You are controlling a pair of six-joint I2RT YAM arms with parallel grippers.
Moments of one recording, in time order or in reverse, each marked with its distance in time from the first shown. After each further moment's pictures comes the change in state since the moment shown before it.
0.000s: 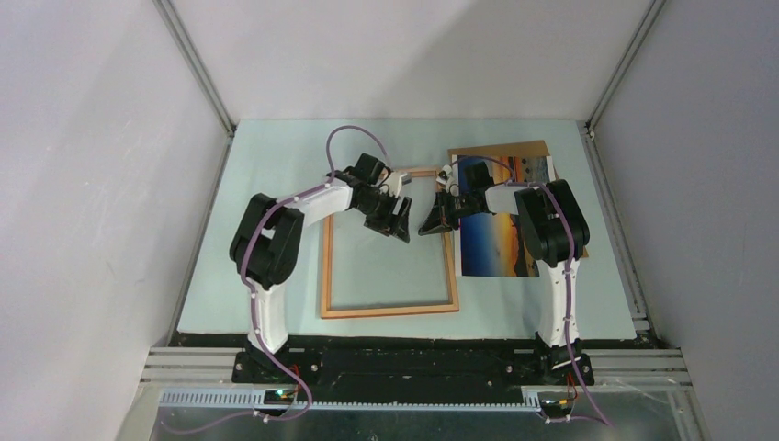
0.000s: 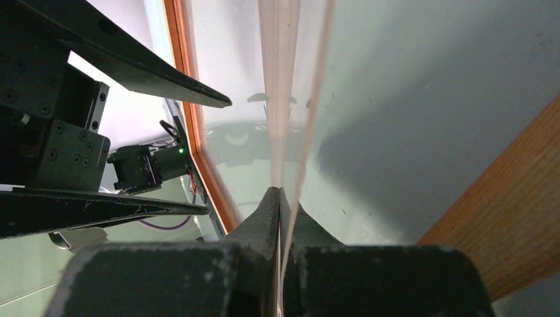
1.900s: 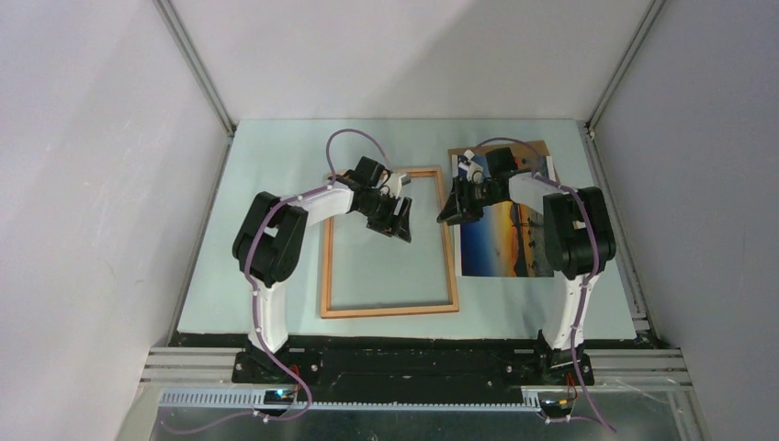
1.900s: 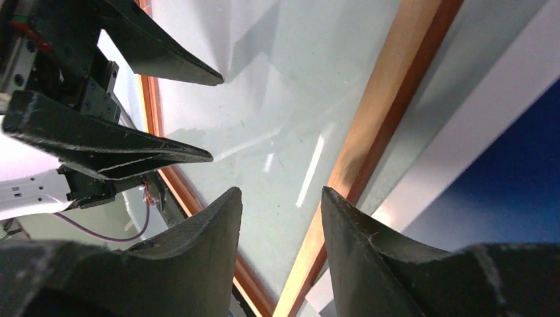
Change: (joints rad) left arm 0.008 0.033 -0.033 0.101 0.011 -0.033; right arm -0.096 -0.158 0.009 -0.236 0.154 -0.196
